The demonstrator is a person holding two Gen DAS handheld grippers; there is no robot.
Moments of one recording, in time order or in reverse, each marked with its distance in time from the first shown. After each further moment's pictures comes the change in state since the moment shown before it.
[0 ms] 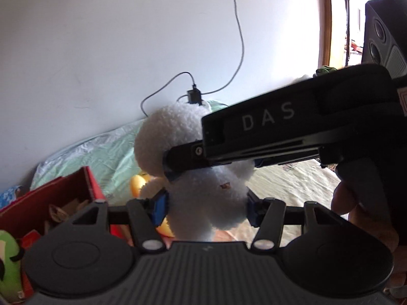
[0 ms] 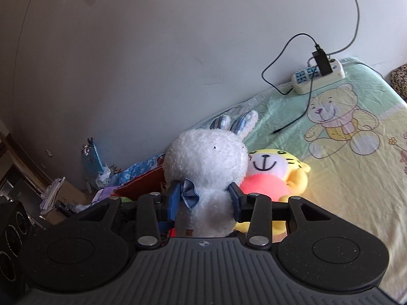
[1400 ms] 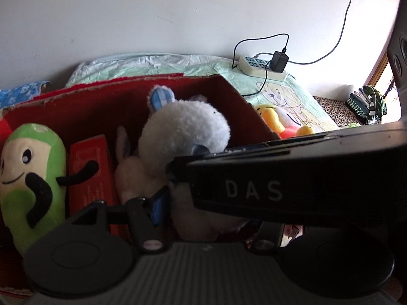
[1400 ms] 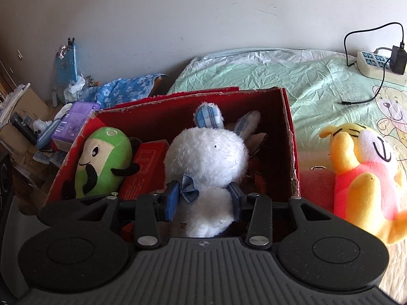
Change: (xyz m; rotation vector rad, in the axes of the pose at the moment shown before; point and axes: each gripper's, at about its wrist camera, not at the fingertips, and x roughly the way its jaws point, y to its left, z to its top) left arm 0.014 0.182 -0.071 -0.358 0.215 -0.035; right arm 0.174 0.110 -0.045 -0.283 0.332 -0.215
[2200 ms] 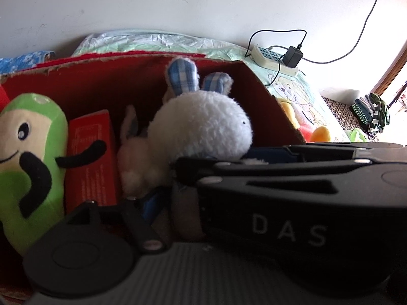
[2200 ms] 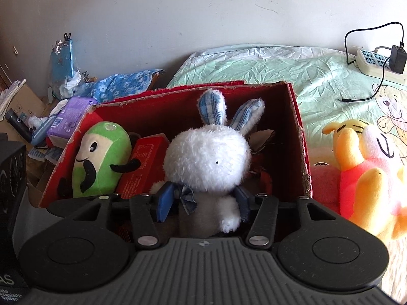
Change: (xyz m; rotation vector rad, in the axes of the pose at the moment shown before) left arm 0.006 0.015 0.004 -0.097 0.068 -0.002; right arm 0.000 0.007 -0.002 0.017 -0.006 -0.008
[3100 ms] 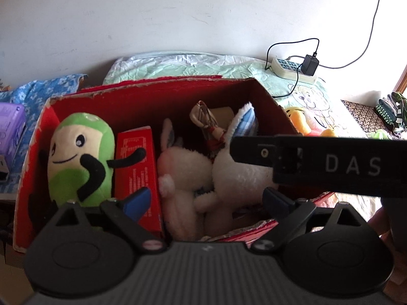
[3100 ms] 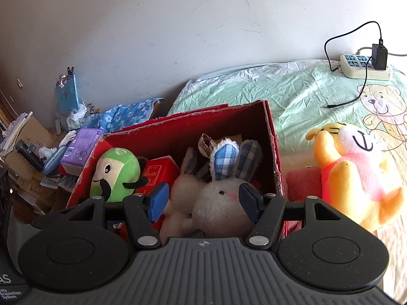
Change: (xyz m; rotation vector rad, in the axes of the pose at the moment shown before) left arm -0.045 -0.009 -0.010 0.031 -0.072 0.170; right arm -0.036 -0.012 -0.011 0.092 -0.110 0.041
